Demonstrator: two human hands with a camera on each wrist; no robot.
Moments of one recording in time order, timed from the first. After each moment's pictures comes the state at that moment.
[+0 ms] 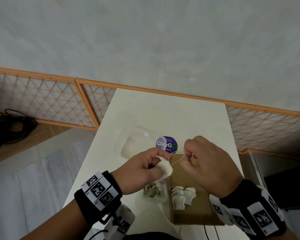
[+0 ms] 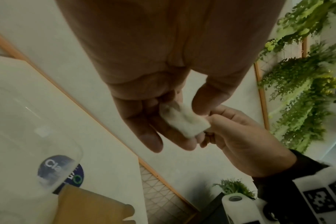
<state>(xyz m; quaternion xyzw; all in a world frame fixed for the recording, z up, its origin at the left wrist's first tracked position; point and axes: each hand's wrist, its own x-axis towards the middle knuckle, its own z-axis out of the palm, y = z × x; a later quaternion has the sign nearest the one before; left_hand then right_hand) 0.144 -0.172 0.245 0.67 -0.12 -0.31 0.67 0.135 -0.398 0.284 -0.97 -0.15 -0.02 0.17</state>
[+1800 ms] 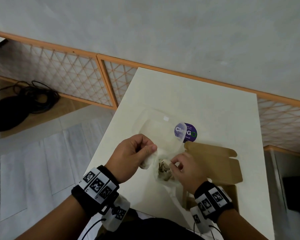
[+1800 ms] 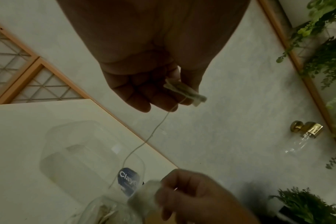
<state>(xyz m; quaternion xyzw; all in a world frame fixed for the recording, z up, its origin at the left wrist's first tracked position) 0.125 -0.110 0.213 0.73 0.04 -0.13 0.67 0.137 -0.350 0.090 -0.92 -0.08 0.13 0.36</state>
